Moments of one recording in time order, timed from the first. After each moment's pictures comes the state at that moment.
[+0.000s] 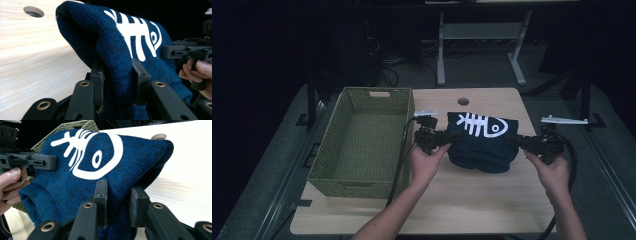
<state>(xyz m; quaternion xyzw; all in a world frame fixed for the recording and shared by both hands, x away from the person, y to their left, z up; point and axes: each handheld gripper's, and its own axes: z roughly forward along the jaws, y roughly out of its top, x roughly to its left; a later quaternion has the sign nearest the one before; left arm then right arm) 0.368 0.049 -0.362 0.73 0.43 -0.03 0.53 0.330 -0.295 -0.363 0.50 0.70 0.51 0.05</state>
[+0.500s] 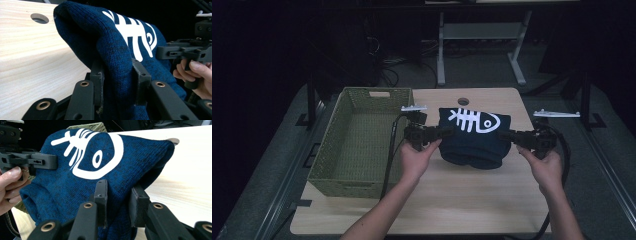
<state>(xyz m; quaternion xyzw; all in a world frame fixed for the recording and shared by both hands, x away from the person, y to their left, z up) 0.369 0.074 -0.345 0.73 0.42 -0.03 0.54 0.338 -0.275 -0.349 0.48 0.71 0.51 0.04</state>
